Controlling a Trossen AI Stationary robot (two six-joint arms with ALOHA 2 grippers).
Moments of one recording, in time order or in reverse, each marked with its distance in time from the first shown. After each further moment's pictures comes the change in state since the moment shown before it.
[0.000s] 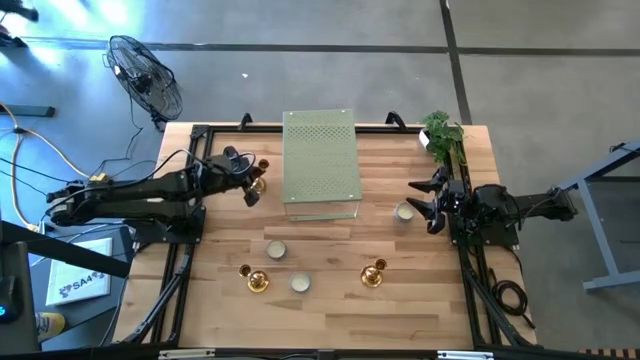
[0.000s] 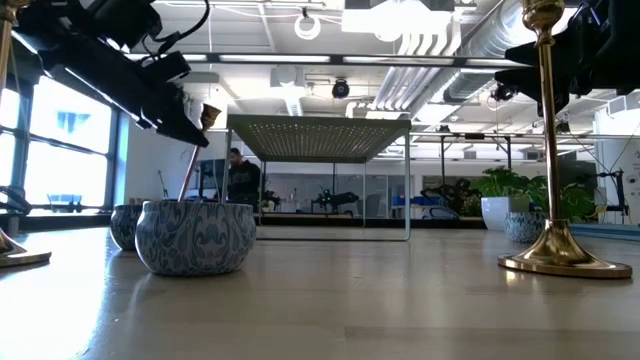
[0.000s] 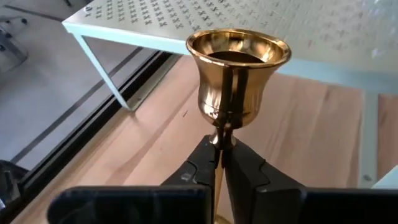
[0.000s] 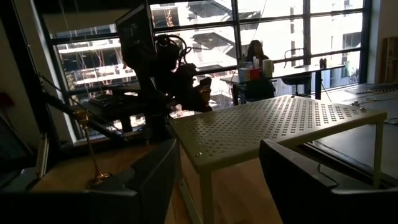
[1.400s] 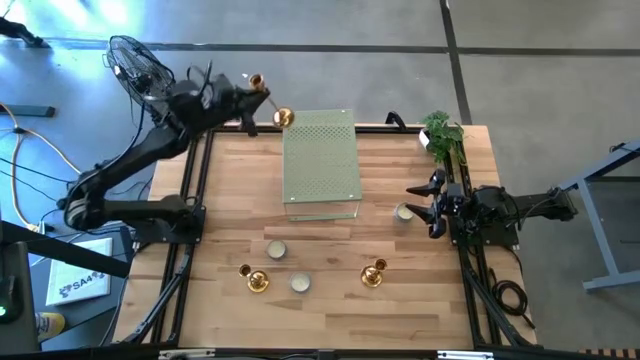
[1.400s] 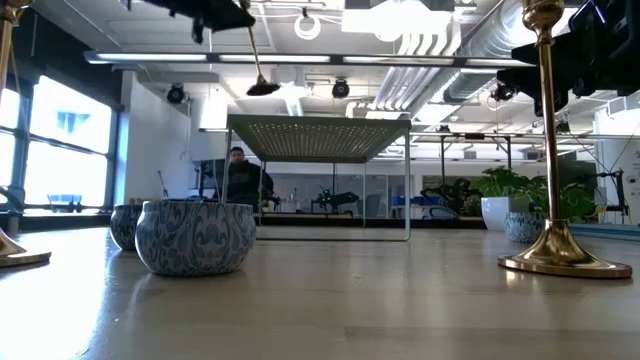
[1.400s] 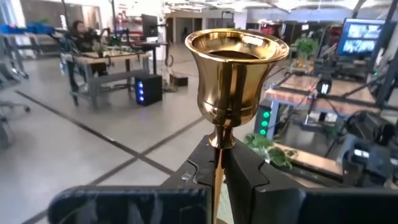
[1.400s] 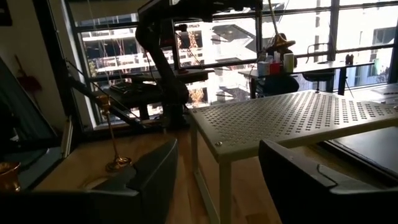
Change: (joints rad) left arm 0.394 0.234 0.627 0.127 0.440 -0.084; right arm 0.000 0.000 0.000 -0.030 -0.092 -0.015
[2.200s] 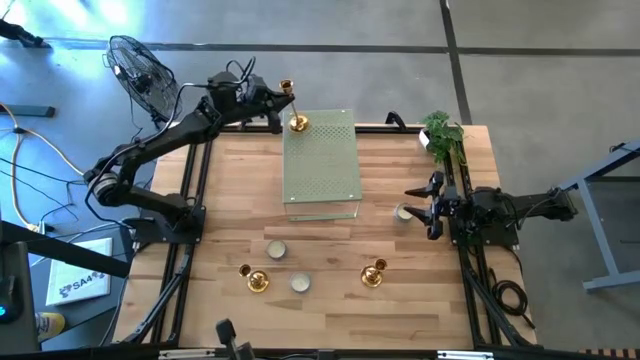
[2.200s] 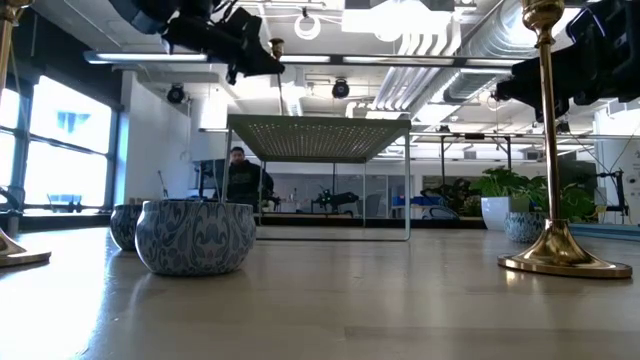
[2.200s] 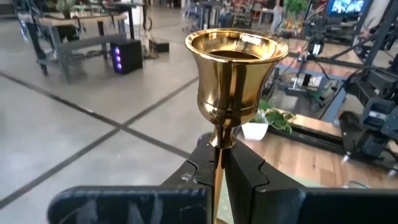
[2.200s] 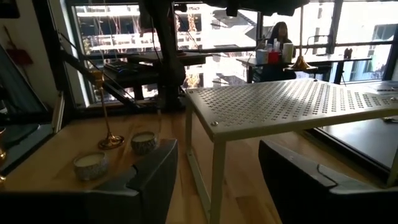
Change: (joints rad) left arm 0.045 0.285 0.033 0.094 0.124 0.045; right arm 0.000 0.000 0.000 -0.074 0.002 -0.042
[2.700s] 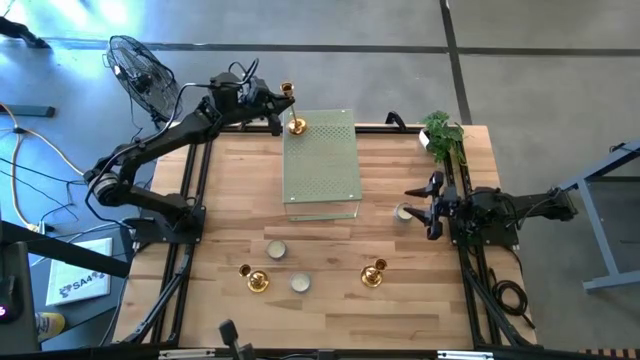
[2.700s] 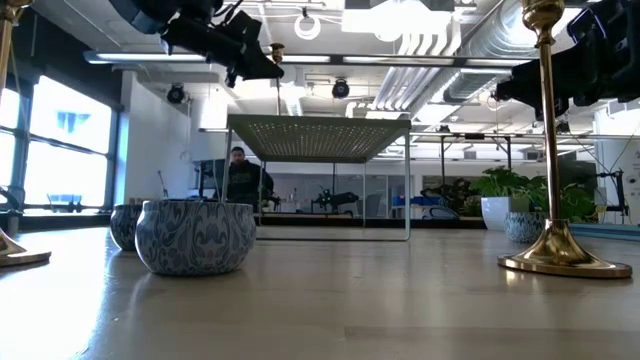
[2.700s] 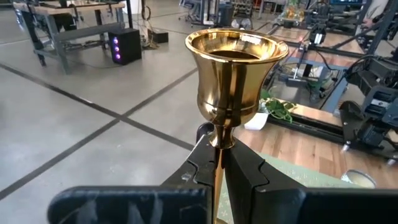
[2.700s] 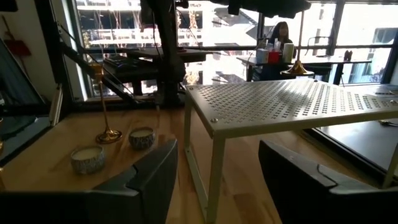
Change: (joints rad) left arm -0.003 0.000 0.000 -0.037 -0.001 0.009; right arm 0.000 0.000 0.000 -0.012 -0.003 -0.029
